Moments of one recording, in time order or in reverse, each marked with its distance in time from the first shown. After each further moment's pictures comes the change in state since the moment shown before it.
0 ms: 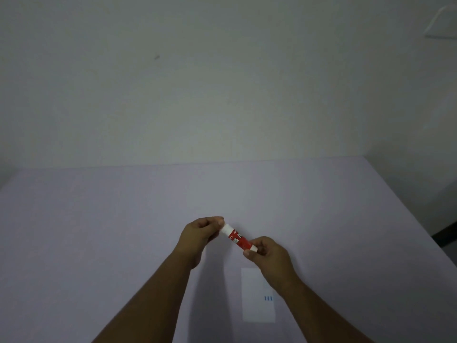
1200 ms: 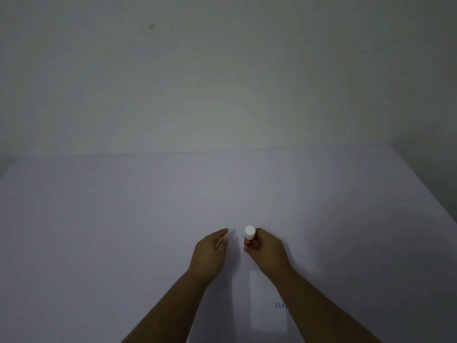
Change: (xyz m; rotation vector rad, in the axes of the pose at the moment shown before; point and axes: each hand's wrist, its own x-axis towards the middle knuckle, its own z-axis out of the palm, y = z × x) left_hand 0.010 -0.052 0.000 0.769 0.082 0.077; right_hand 0.066 0.031 0.035 -0.277 -0.012 -0.056
